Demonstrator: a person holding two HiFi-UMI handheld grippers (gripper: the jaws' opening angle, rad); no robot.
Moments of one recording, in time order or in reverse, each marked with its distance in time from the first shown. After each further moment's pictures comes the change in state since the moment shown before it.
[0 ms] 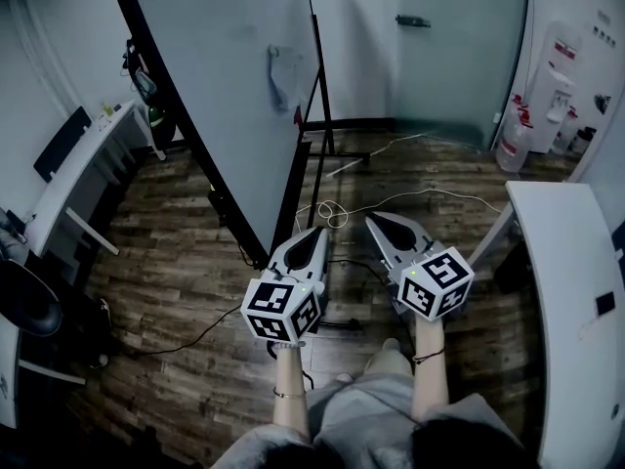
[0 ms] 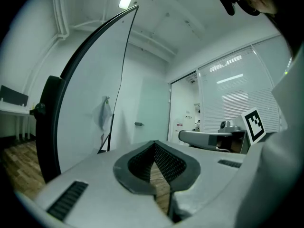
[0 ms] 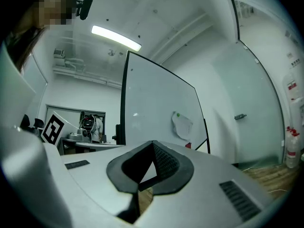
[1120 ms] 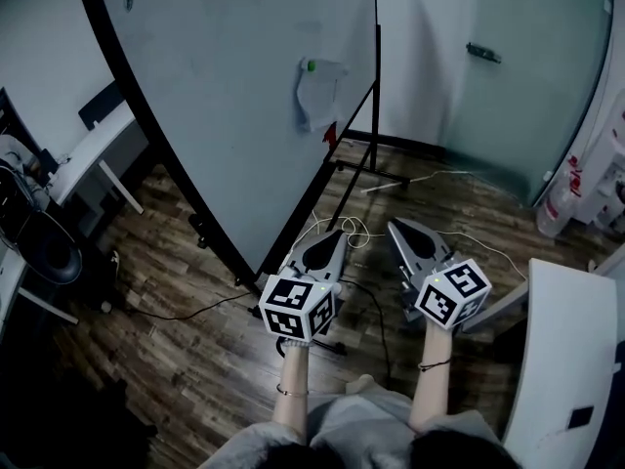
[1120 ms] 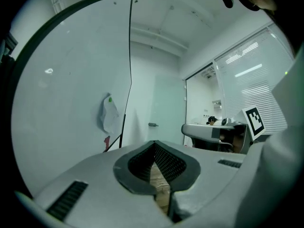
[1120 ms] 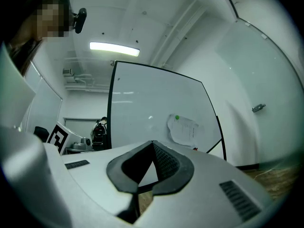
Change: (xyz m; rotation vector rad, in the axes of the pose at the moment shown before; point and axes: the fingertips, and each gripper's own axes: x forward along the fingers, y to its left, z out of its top) left arm 0.130 0.008 0.010 -0.022 0.002 0.210; right arm 0.049 -0.131 0.032 0.076 -0.019 0.240
